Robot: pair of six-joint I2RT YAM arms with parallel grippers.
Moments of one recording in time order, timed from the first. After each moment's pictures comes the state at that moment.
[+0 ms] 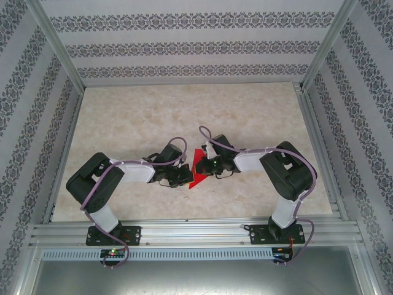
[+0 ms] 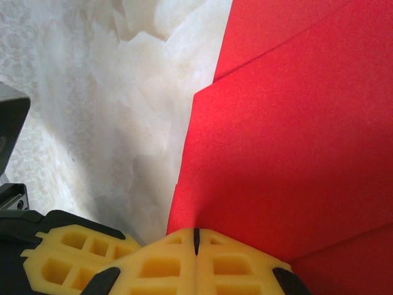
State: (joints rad) left arm -0.65 1.69 0.71 0.00 0.47 -0.97; right arm 0.58 1.81 0.81 0.03 -0.60 0.67
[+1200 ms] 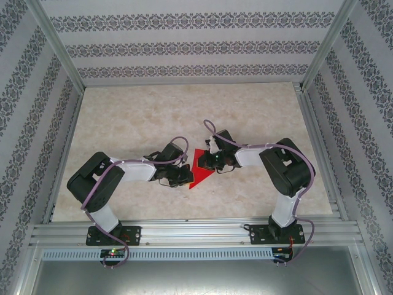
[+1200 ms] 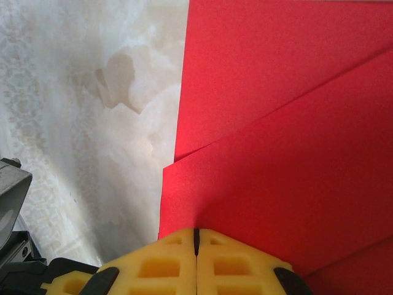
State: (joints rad) left arm -0.65 1.69 0.75 -0.08 0.49 -0.91; right arm 0.54 1.84 0.85 0.02 -0.58 0.71
